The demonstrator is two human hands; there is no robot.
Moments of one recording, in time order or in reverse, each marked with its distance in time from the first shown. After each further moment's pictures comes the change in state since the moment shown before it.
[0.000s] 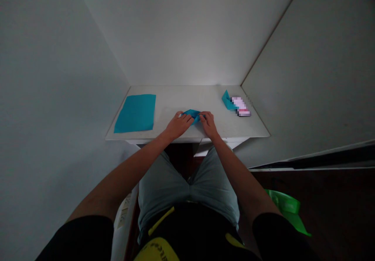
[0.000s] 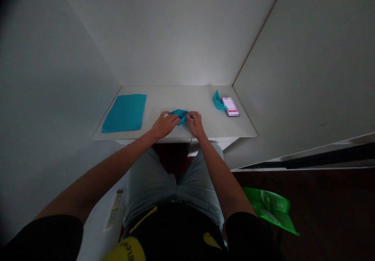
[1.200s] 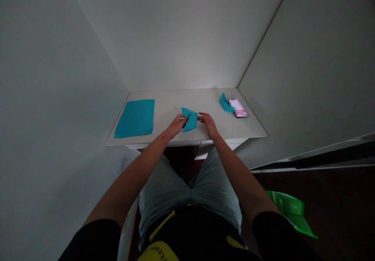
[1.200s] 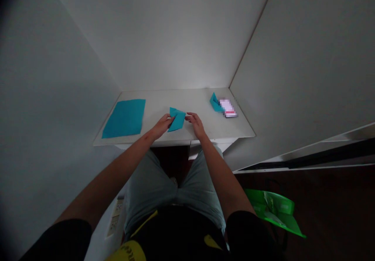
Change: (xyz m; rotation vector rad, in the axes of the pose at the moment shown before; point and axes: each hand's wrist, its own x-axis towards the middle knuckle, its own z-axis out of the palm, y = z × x) left_hand 0.021 -0.004 0.021 -1.653 0.083 -0.913; right_hand 0.005 -0.006 -0.011 0.535 -0.045 0.282
